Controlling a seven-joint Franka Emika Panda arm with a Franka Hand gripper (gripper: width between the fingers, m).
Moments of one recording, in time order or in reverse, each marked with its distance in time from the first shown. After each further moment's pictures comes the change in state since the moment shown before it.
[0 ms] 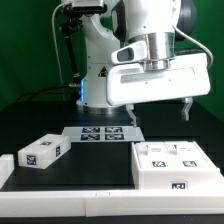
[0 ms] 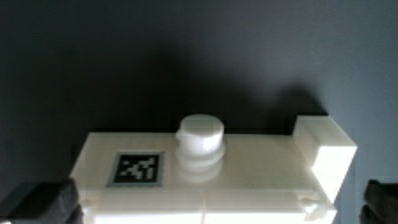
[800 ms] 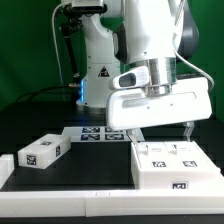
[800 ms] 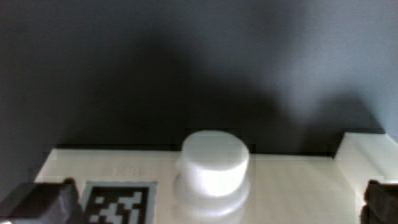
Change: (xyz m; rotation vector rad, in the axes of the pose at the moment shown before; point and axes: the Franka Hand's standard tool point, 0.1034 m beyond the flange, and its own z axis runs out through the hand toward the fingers) arm 0.008 0.007 0.039 0.005 0.009 -0.037
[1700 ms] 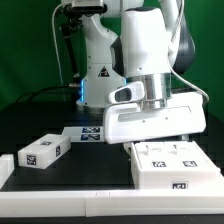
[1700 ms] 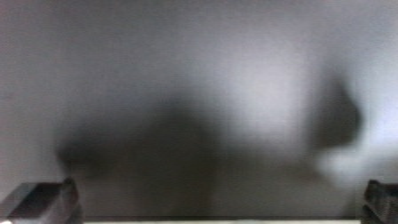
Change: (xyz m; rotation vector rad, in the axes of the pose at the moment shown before) arm -0.014 0.008 0.026 -0.004 0.003 0.014
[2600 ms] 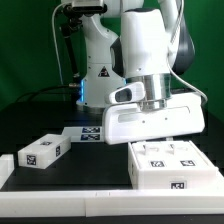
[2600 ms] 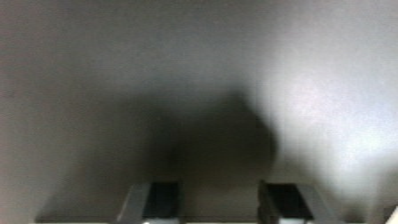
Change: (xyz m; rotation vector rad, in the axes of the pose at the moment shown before) arm -0.002 0.001 0.001 0.000 0.000 -0.043
